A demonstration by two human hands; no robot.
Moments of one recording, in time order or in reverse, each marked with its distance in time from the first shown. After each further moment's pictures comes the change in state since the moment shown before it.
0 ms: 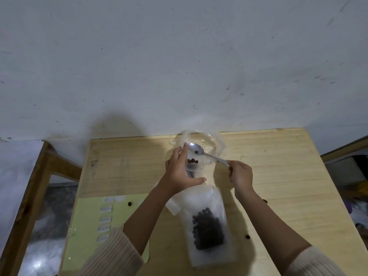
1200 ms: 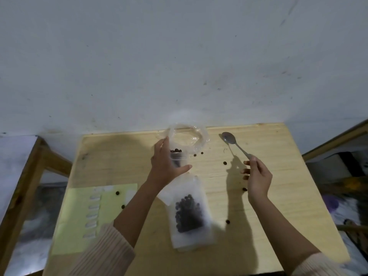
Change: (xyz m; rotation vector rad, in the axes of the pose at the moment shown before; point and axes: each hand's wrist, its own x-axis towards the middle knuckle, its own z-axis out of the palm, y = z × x) left_hand -0.014 0.016 0.018 0.058 0.300 -0.006; right_hand -0.007 0.014 -0.090 0.233 0.176 -0.259
